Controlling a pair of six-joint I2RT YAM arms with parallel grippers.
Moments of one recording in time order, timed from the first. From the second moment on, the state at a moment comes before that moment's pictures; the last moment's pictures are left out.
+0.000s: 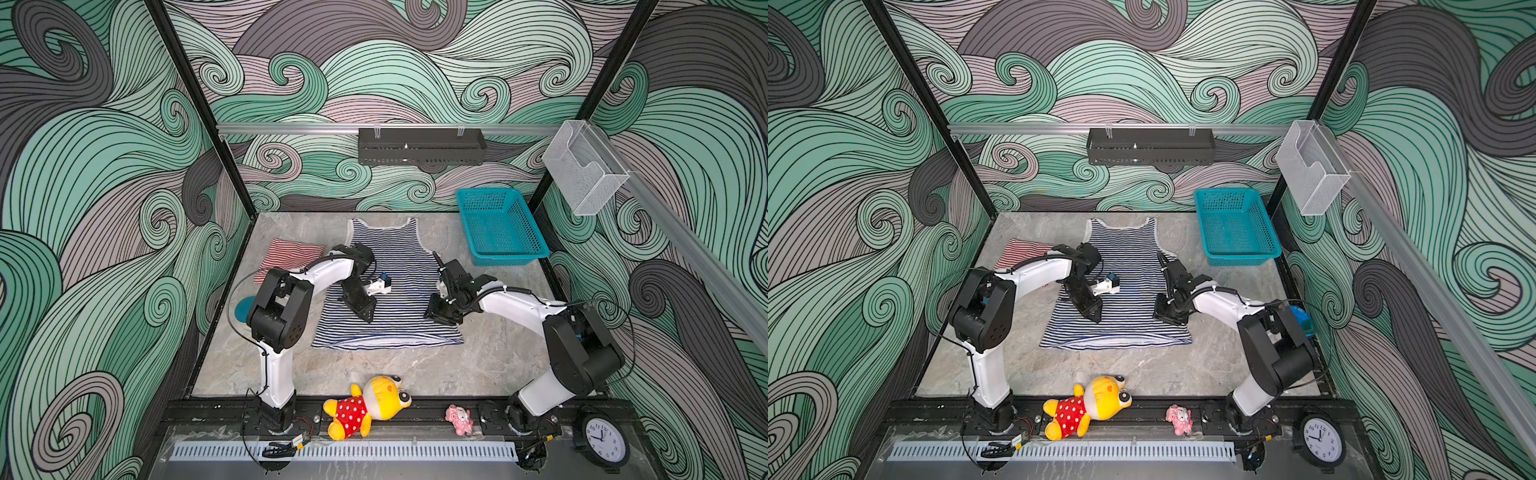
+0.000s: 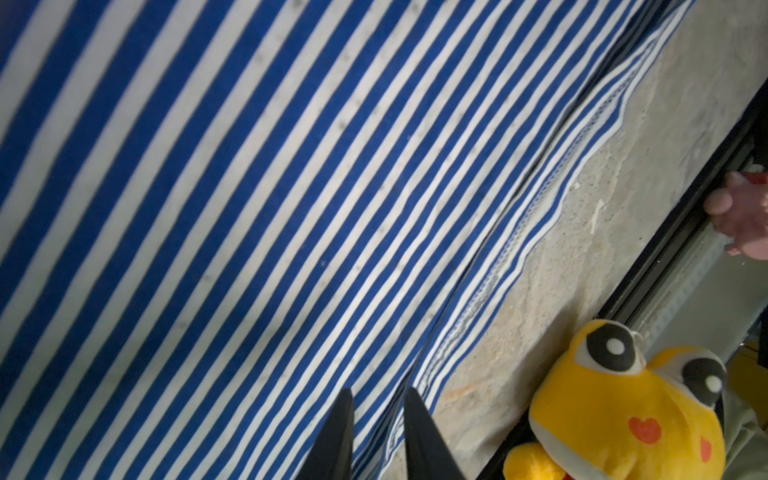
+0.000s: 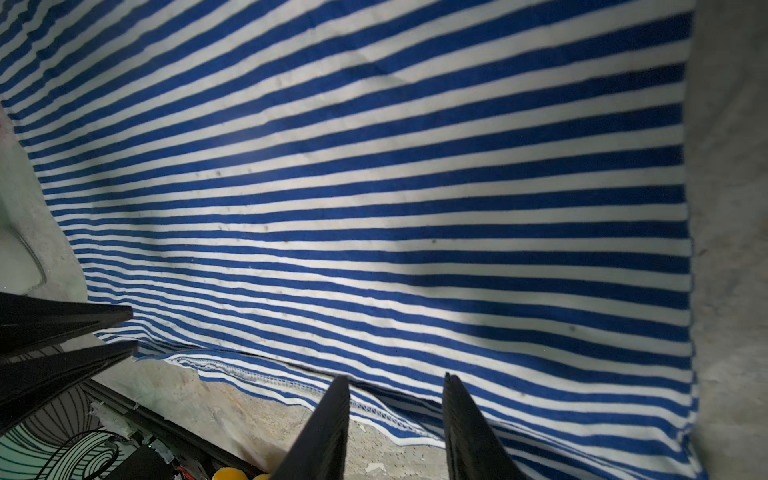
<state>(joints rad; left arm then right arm) -0.52 1.94 1.38 -1.08 0.39 0.40 0.52 1.61 0.93 -0.58 -0.30 0.69</state>
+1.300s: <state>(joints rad) -0.36 2.44 2.21 -1.06 -0.07 0.21 0.63 1.92 1.44 -0.83 -0.15 0.56</state>
